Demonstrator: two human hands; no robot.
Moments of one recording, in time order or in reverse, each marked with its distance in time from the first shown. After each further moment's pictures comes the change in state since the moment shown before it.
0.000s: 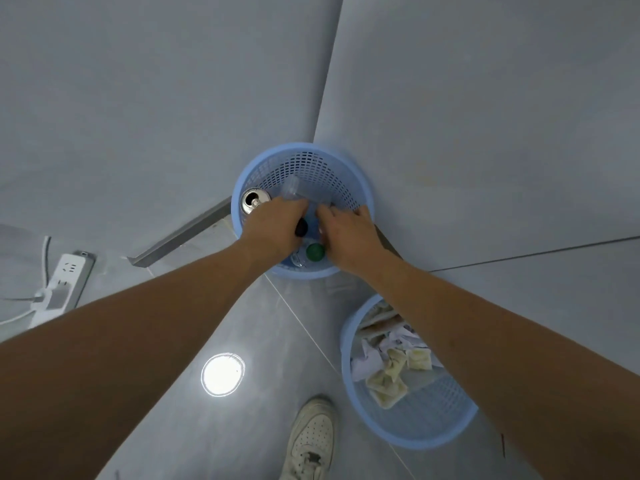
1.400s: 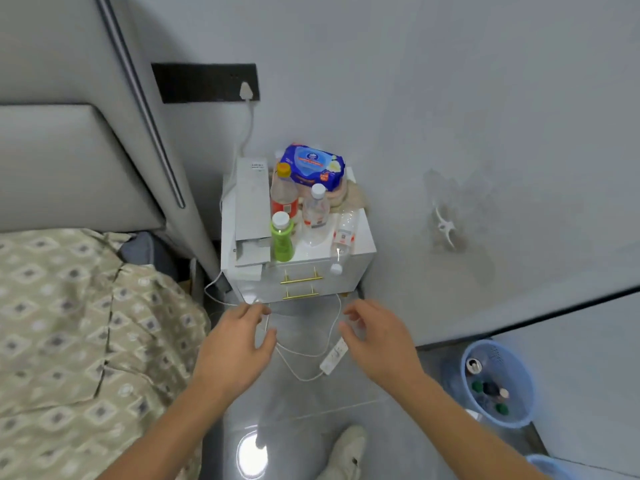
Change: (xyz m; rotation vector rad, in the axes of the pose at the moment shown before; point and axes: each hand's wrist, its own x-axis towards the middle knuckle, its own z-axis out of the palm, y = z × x) left_hand -0.606 -0.319 -0.465 -0.270 0.495 -0.628; right_hand -0.027 -0.647 -0.403 0.465 -0.013 -0.172
